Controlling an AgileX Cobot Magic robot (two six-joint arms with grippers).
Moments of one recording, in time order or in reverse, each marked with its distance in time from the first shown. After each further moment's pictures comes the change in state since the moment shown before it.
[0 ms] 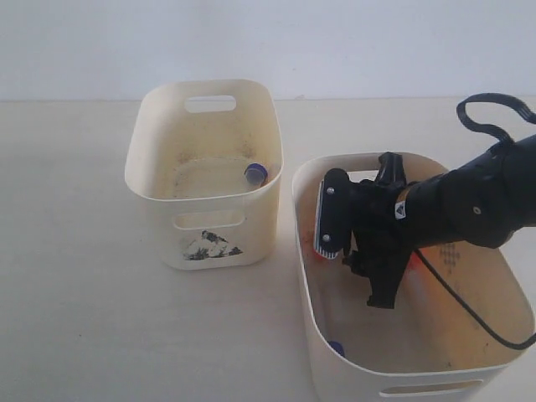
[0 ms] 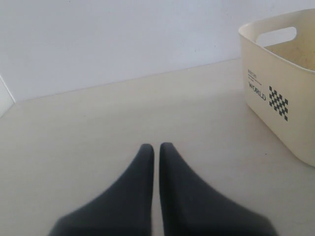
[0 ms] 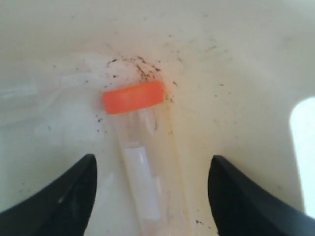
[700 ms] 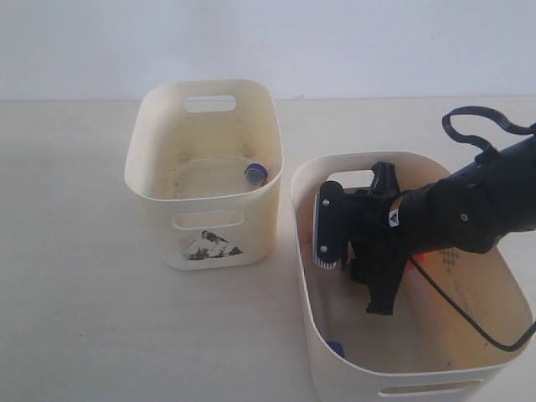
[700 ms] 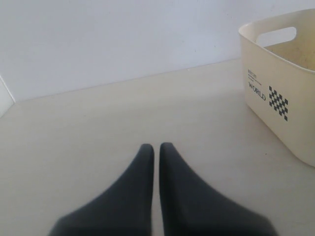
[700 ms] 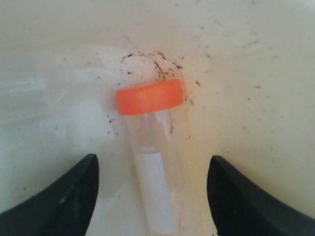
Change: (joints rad) left arm 0.000 0.000 0.000 0.000 0.000 0.000; right arm 0.000 0.051 -0.005 0.000 -0.022 -0.034
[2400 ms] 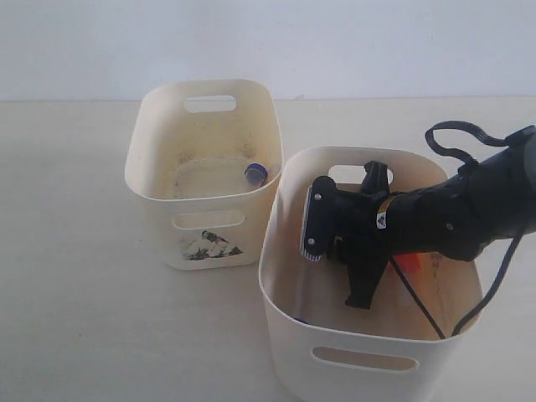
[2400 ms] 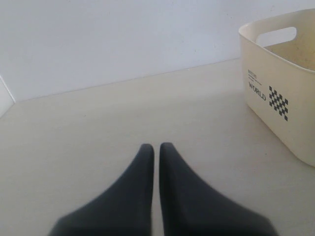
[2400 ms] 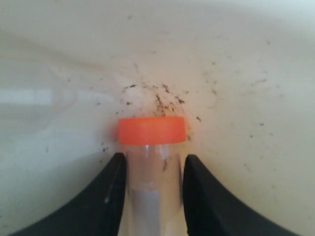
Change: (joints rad) left arm 0.000 0.000 0.000 0.000 0.000 0.000; right arm 0.002 0.067 -0.008 -0.004 -0.119 0.081
